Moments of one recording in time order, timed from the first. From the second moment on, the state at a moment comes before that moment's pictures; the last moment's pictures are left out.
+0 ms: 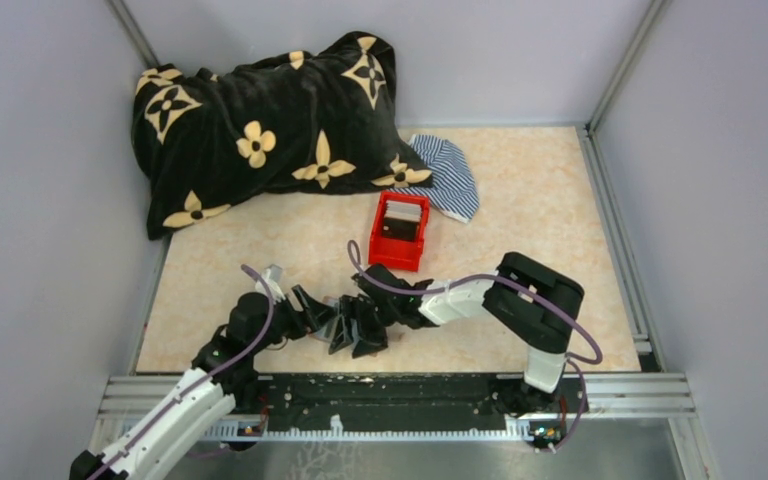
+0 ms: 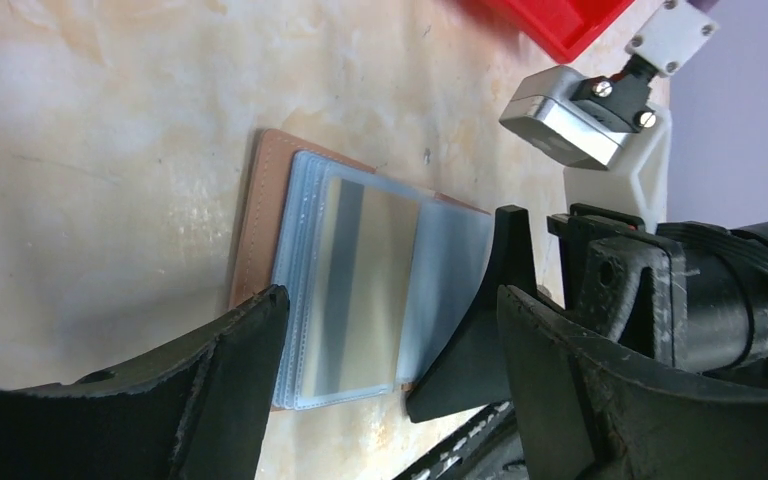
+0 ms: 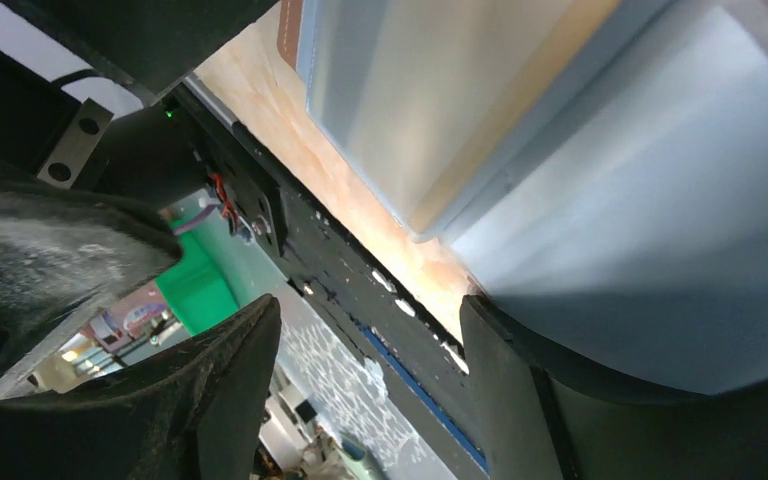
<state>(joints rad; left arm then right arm) -0.55 0.39 0.05 -0.14 0.14 -0.91 1.09 1.79 0.84 0.12 -0.45 1.11</state>
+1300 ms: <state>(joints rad) -0.55 0.51 0.05 0.00 0.11 -0.96 0.99 1.77 0.95 0.02 -0.38 0.81</state>
